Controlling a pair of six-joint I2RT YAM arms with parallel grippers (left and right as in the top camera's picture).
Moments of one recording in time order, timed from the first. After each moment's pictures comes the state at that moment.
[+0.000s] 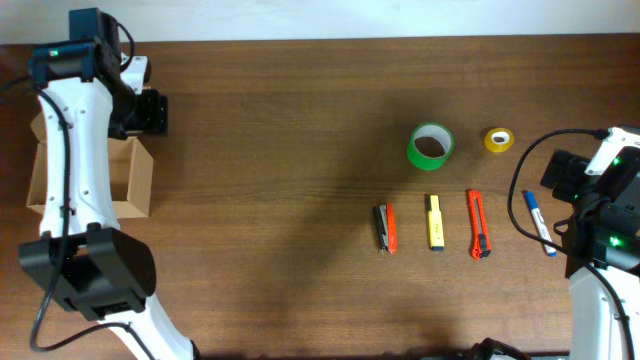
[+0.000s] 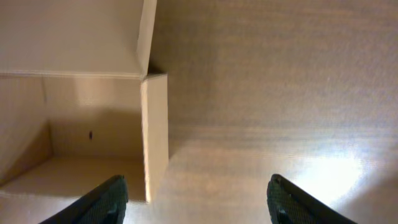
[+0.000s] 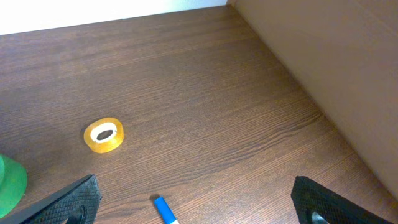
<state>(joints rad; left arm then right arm) 0.17 1.98 2.07 -1.45 -0.04 0.12 -0.45 1.10 0.88 -0.34 0.12 -0.13</state>
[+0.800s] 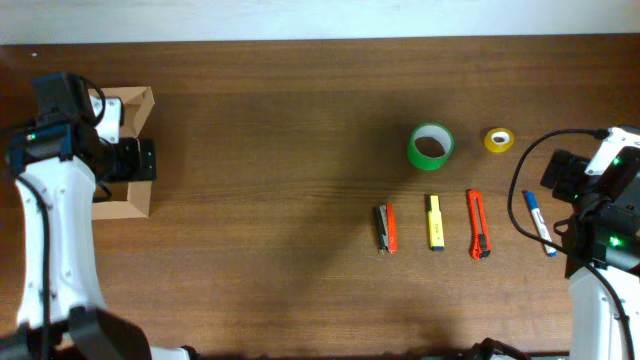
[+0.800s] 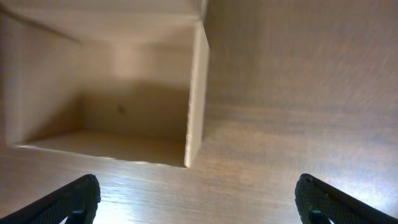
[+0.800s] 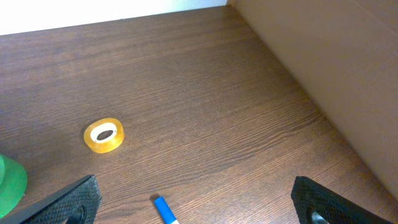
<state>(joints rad) 0.29 1.60 1.49 -1.09 -0.06 0.21 -0.45 1.10 0.88 -0.34 0.12 -0.13</state>
